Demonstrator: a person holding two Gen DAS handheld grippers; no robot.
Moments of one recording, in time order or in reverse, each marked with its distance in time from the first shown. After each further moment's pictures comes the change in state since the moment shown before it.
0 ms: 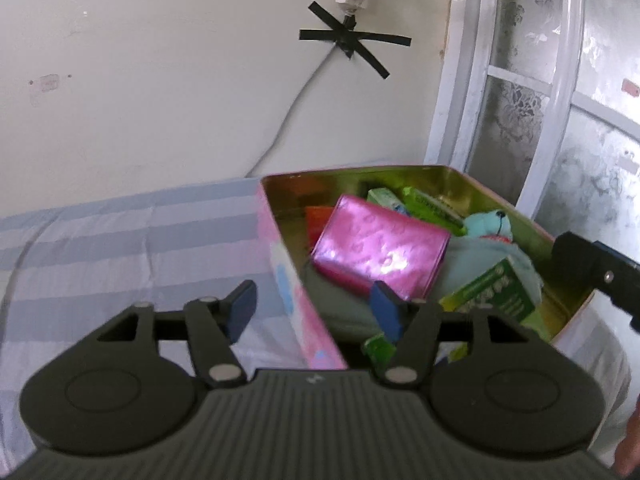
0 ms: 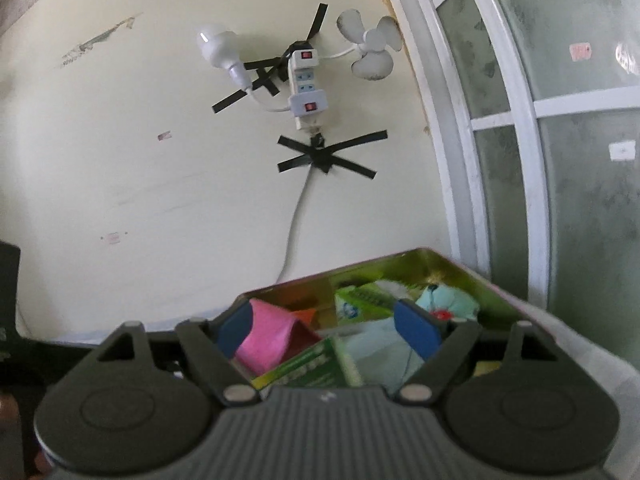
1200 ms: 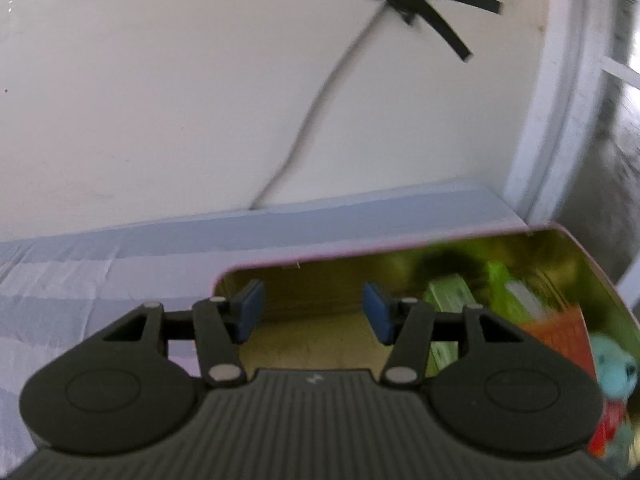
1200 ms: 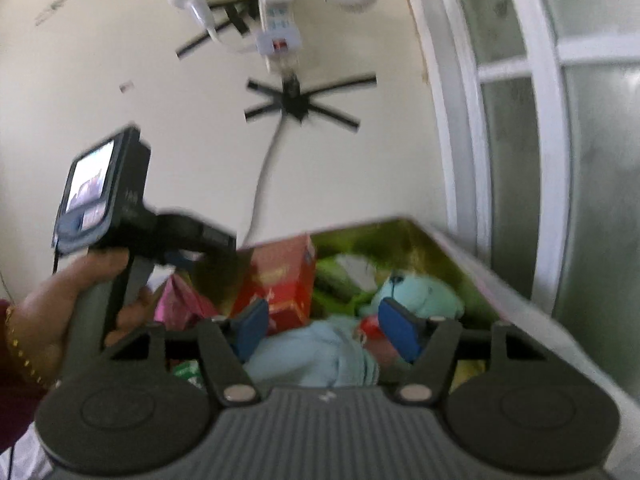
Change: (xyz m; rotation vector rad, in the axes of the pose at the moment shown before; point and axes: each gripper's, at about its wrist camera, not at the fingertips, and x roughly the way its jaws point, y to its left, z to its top) left arm 0.178 -0.024 0.108 -0.067 0.097 0.194; right arm 0.106 -0.064 0.026 -0.039 0.172 0.017
